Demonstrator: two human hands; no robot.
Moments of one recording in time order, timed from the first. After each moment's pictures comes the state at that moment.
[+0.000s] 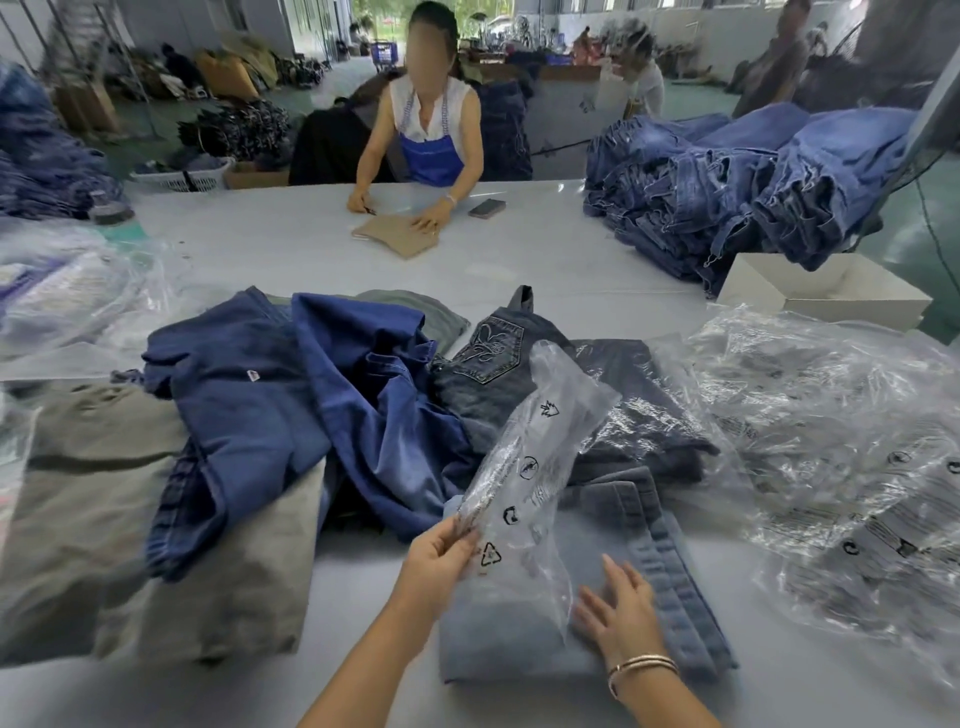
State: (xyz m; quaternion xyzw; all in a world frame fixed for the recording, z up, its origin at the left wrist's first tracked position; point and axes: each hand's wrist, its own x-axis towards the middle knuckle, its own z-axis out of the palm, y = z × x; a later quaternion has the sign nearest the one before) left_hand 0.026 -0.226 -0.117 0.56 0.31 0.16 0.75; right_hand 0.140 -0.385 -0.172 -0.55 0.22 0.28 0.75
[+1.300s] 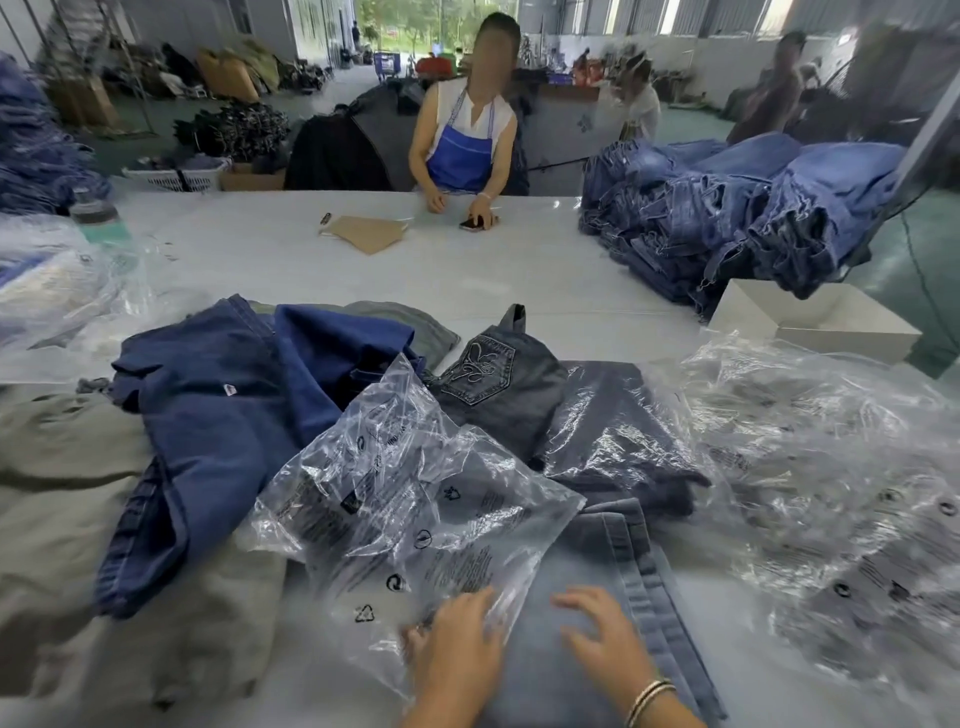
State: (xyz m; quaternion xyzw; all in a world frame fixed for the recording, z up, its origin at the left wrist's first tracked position) left_hand 0.049 -0.264 -0.175 0.87 0.37 0.01 0.31; right_hand 0.168 -0.404 -0.166 -0.85 -0.27 0.26 0.36
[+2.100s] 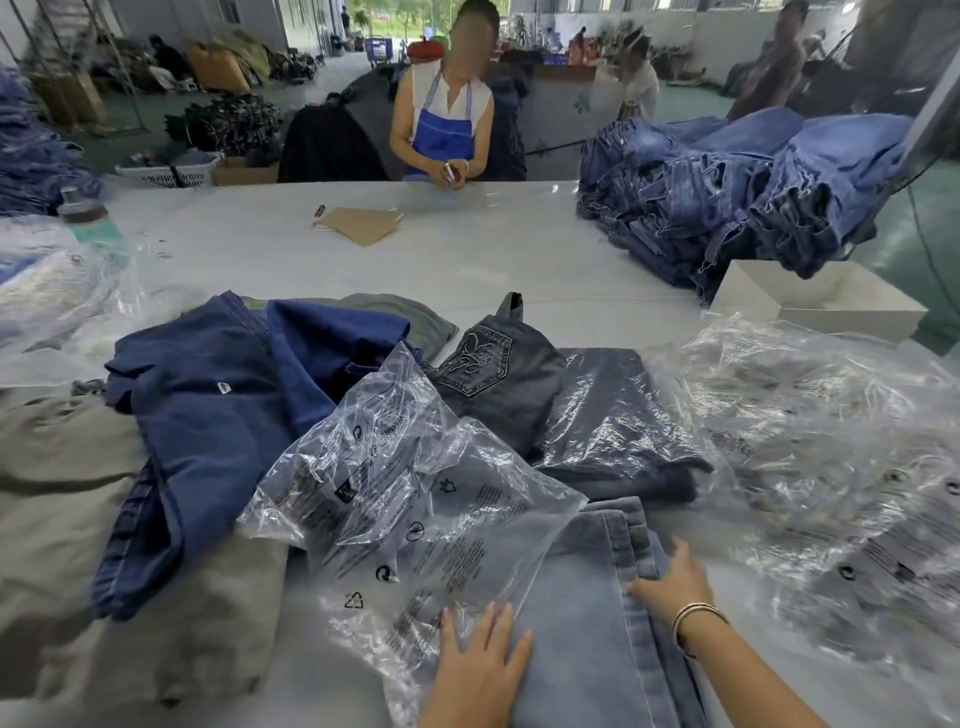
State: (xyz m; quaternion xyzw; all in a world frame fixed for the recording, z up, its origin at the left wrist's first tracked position) left_hand 0.031 -0.286 -0.197 0.99 0.09 -0.05 -0.10; right_hand 0.250 -0.424 -0.179 -0.93 0.00 0.23 0.28
